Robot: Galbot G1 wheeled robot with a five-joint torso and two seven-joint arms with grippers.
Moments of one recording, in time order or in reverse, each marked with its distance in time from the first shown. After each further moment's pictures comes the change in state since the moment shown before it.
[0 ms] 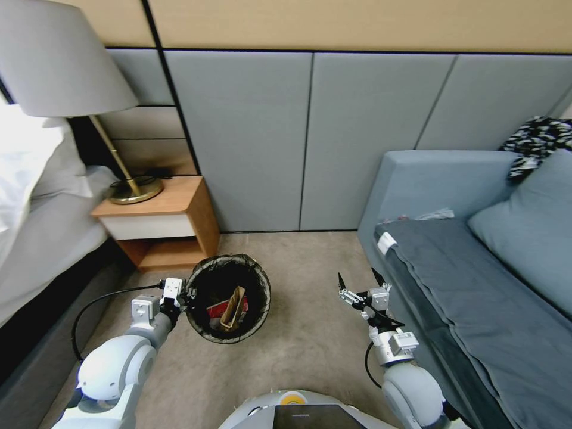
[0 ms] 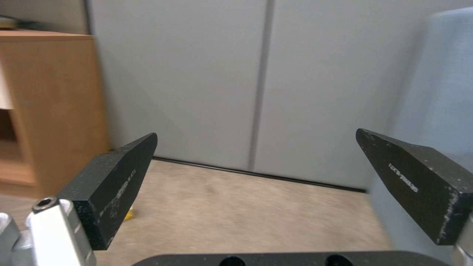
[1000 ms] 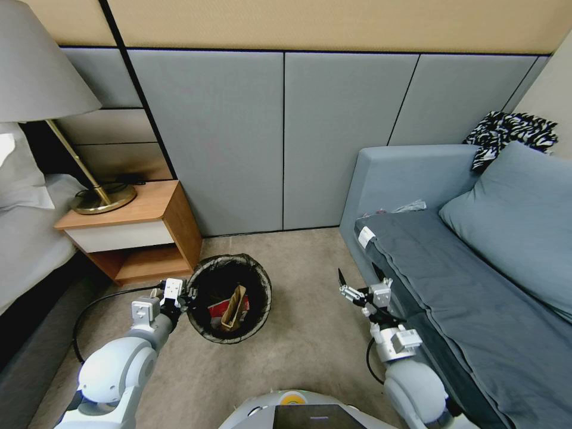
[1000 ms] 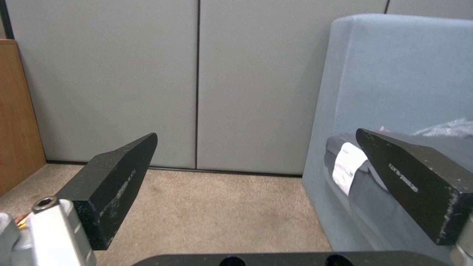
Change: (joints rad) left arm 0.012 0.003 -0.002 -0.014 -0.009 -0.007 -0.005; right arm -0.028 0.012 -0.001 0.014 -0.018 0.039 0.000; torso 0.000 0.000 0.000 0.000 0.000
